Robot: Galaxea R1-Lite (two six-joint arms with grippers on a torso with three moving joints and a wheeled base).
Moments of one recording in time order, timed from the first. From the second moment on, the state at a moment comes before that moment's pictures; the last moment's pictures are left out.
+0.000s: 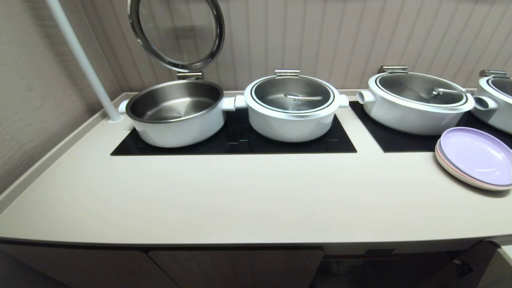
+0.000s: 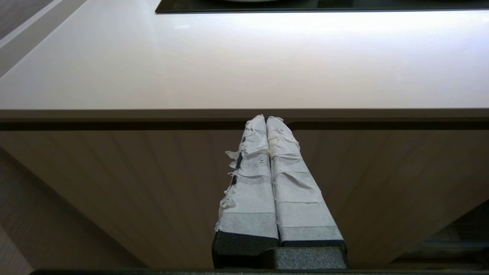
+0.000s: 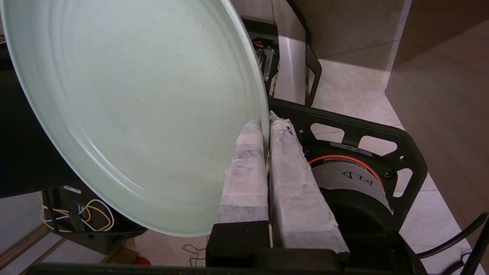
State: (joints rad) left arm 0.00 0.00 0.00 0.00 0.01 0.00; right arm 0.32 0.88 -0.51 0.74 0.20 0.23
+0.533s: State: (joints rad) left arm 0.00 0.00 0.00 0.00 0.01 0.00; right arm 0.32 0.88 -0.52 0.74 0.21 0.24
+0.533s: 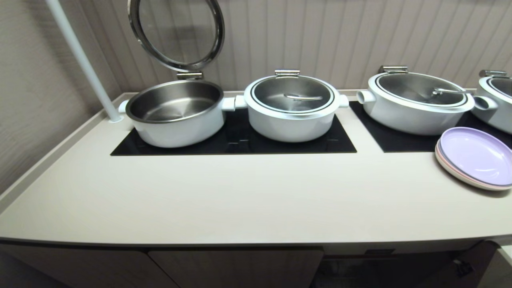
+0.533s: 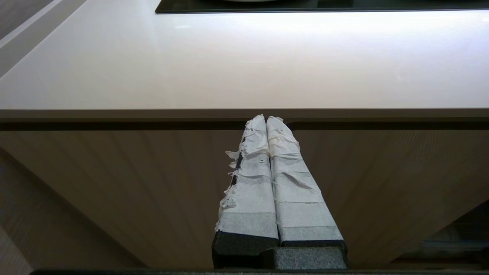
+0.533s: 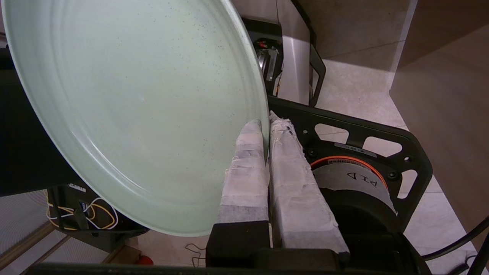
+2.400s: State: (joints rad) left arm 0.00 0.00 0.00 0.00 0.01 0.00; right arm 0.32 0.88 -0.52 0.77 0.19 0.31
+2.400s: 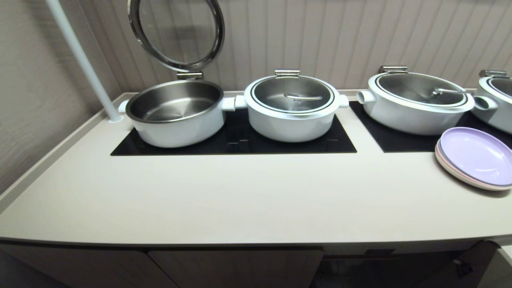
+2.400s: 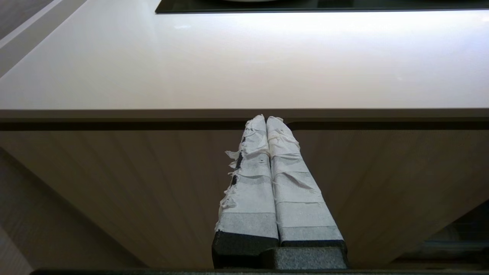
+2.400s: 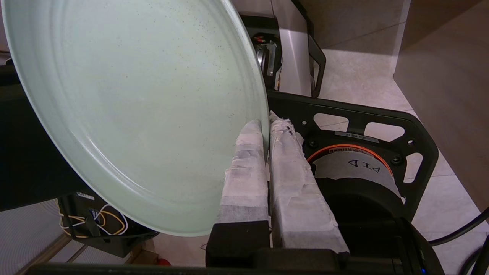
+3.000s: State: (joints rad) left arm 0.00 0.00 0.00 0.00 0.01 0.00; right arm 0.32 0.88 -0.52 0.77 0.19 0.31
